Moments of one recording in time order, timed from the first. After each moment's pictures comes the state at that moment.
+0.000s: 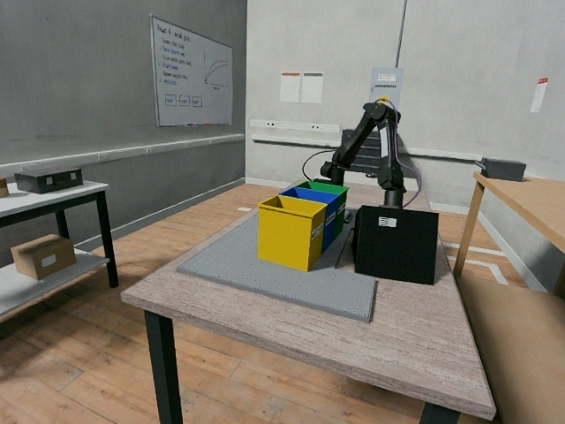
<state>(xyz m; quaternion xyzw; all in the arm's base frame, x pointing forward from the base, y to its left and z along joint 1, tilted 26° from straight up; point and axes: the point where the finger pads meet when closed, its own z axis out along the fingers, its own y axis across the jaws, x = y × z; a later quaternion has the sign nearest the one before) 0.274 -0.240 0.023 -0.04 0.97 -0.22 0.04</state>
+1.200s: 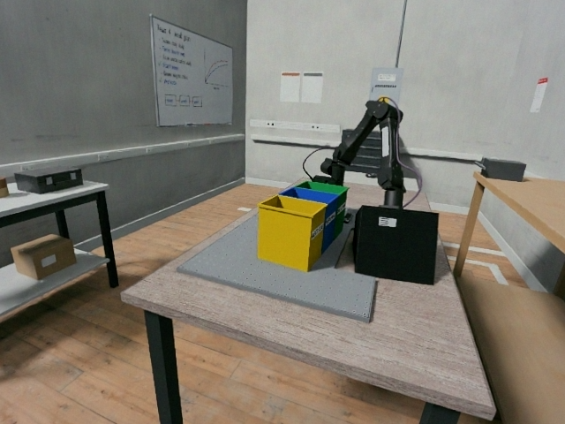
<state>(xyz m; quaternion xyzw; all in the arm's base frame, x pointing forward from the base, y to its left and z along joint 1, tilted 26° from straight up) 0.276 -0.236 0.037 -0.04 0.97 -0.22 0.06</state>
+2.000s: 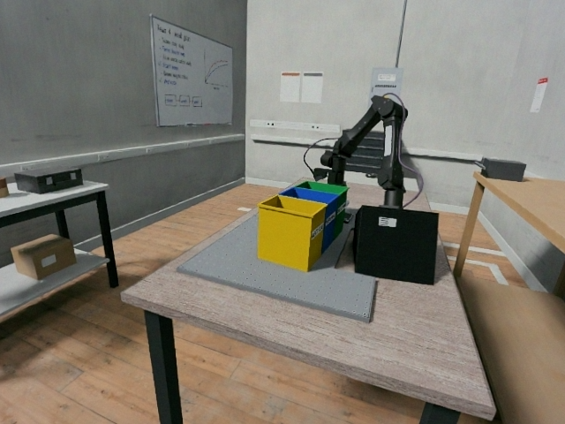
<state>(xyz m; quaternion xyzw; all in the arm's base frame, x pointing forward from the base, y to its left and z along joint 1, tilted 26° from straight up) 0.273 -0.222 0.068 -0.04 0.97 -0.22 0.06</state>
